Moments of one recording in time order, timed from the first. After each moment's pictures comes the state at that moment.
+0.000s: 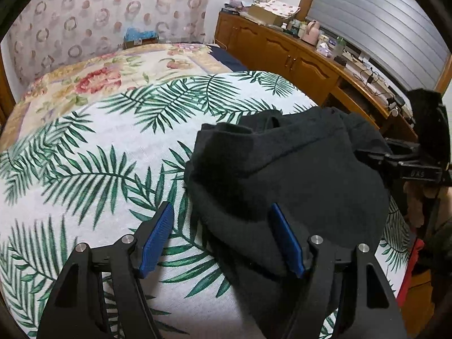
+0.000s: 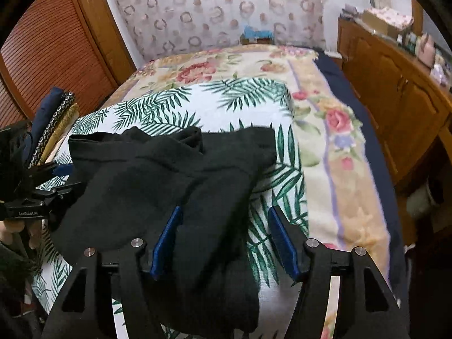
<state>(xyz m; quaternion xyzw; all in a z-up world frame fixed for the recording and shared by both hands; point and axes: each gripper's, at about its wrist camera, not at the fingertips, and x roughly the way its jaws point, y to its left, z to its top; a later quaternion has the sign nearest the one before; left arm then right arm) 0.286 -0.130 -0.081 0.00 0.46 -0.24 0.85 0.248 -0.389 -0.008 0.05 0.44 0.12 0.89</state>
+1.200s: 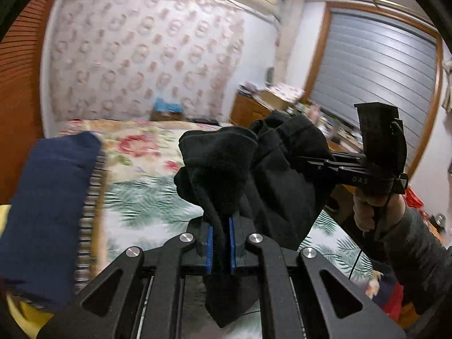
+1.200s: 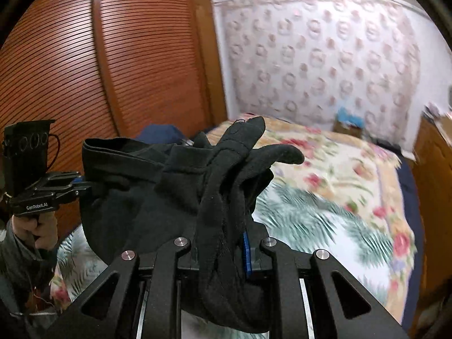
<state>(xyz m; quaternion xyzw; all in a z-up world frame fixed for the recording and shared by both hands) 0.187 0.039 0.061 -0.08 0.28 -0.20 0.94 0.263 -0.232 0.107 -0.04 0.26 0.32 0.91</state>
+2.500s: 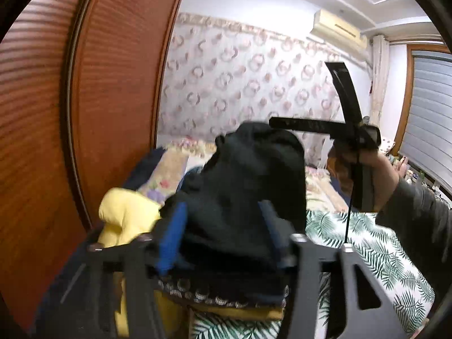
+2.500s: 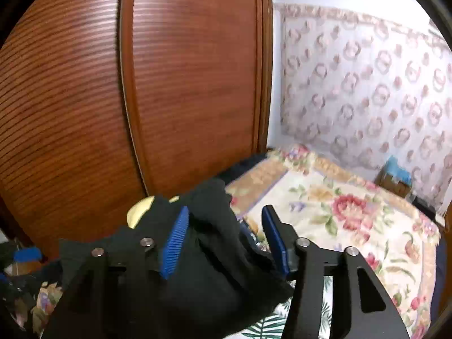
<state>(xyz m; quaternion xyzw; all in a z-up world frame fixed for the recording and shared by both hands) 0.135 0.216 0.022 -0.11 0.20 0.05 0.97 0.493 0.036 0.091 -0.11 0.20 0.38 0.90</state>
